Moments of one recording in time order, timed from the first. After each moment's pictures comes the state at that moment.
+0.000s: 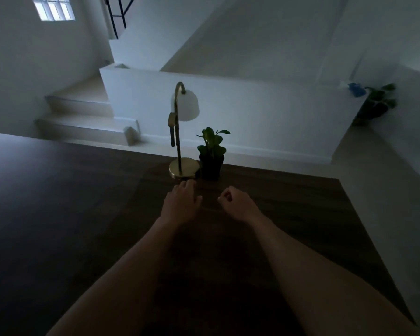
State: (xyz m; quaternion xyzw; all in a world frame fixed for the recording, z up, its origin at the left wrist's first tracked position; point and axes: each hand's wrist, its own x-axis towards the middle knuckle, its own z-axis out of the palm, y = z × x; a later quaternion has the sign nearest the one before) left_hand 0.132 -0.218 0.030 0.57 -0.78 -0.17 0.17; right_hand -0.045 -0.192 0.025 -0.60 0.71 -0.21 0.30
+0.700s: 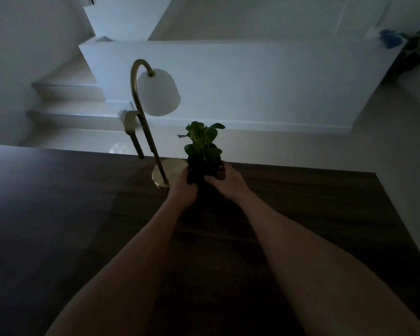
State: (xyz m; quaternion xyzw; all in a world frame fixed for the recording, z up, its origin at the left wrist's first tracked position) left_hand 0.070 -0.352 -0.011 0.59 -0.64 -0.43 0.25; right_hand -0.080 -0.344 -0.029 -0.53 0.66 -0.35 0.41
